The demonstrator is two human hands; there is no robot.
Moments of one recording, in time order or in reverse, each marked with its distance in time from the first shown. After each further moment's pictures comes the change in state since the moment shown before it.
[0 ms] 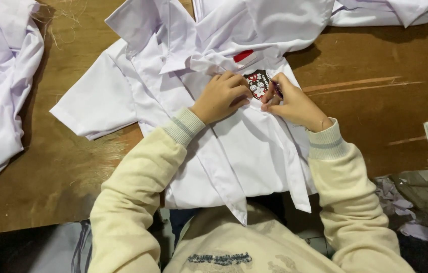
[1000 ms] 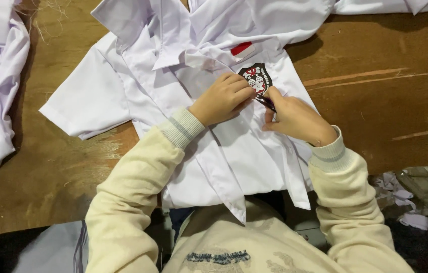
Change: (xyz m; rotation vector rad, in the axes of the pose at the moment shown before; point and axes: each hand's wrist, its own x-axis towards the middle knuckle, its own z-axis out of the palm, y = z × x) left_hand 0.000 0.007 0.017 0.049 0.093 0.160; right_hand -0.031 -0.054 0.012 -0.598 -0.196 0.139
